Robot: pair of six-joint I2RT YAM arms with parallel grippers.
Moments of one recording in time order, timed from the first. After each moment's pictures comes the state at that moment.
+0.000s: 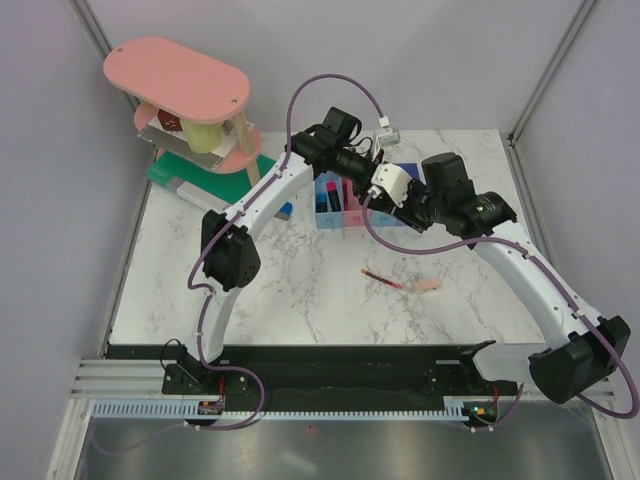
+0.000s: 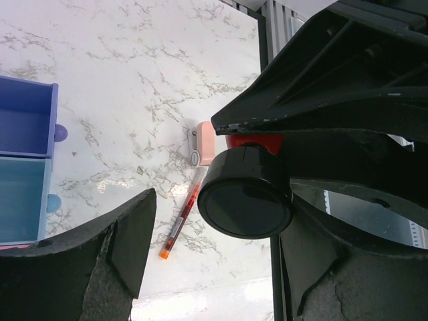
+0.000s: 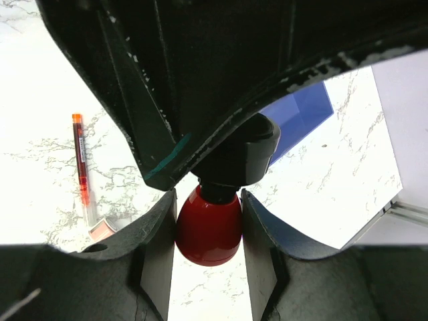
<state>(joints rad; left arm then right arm) -0.64 2.25 2.29 -0.83 1.04 0.17 0.45 1.28 1.31 -0.76 -0.12 -0.70</state>
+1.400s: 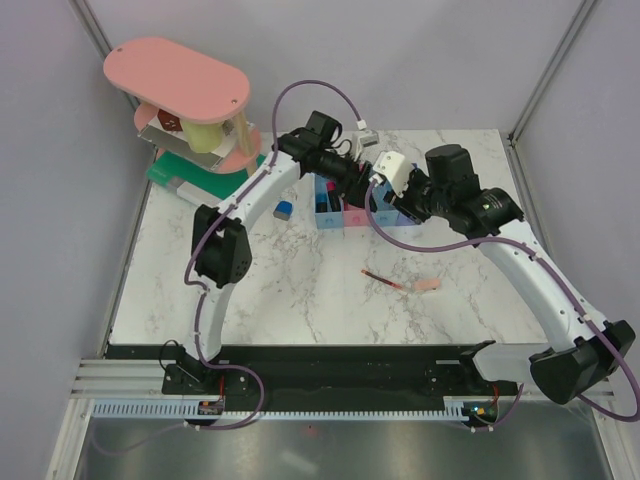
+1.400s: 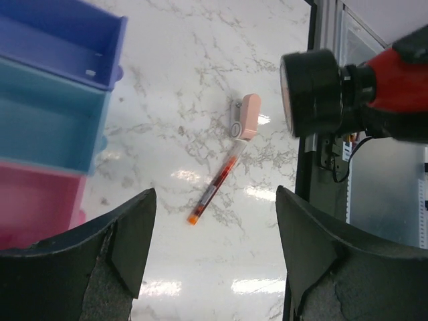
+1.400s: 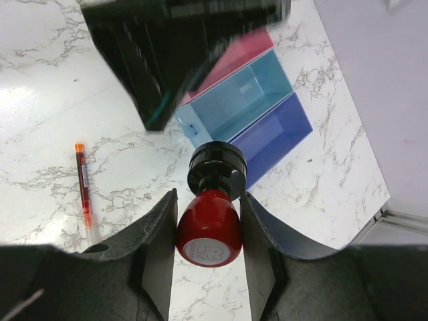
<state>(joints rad) -0.57 2.25 2.19 -0.81 0.96 0.17 0.47 1.28 1.39 -0.75 -0.12 -0.65</state>
